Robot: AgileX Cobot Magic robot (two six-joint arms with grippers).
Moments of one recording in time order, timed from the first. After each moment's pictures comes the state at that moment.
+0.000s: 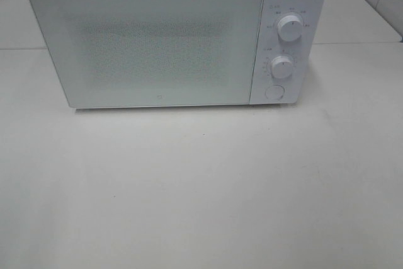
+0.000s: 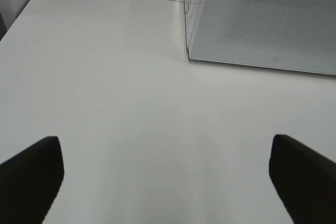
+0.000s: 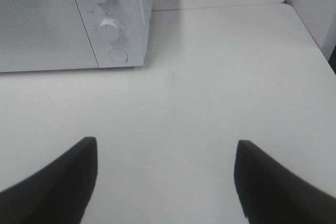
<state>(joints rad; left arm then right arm) 0.03 0.00 -0.52 -0.09 1.07 -0.05 0.03 0.00 -0.50 0.00 0.95 0.08</state>
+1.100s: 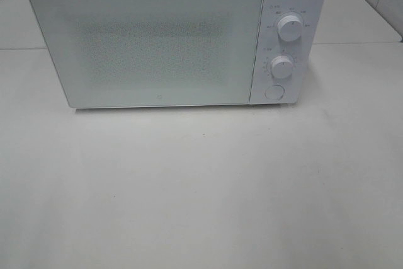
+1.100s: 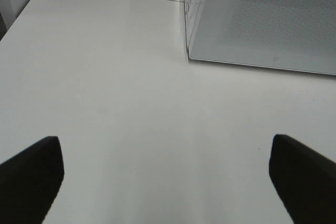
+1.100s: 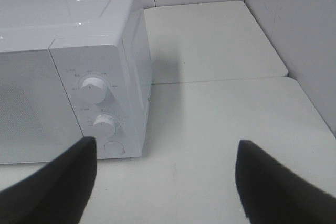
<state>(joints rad) 0.03 0.00 -0.52 -0.09 1.07 -0.05 0.03 0.48 -0.52 0.00 0.36 0.08</state>
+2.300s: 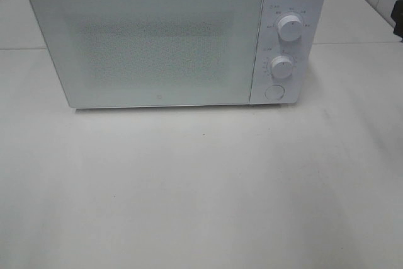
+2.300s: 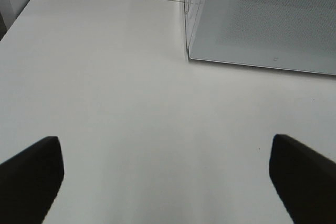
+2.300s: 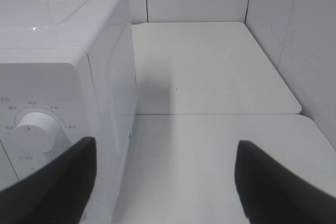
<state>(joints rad) 0.03 0.00 -0.52 -0.09 1.07 -0.05 0.03 1.10 -0.43 -0.02 -0.44 0.02</state>
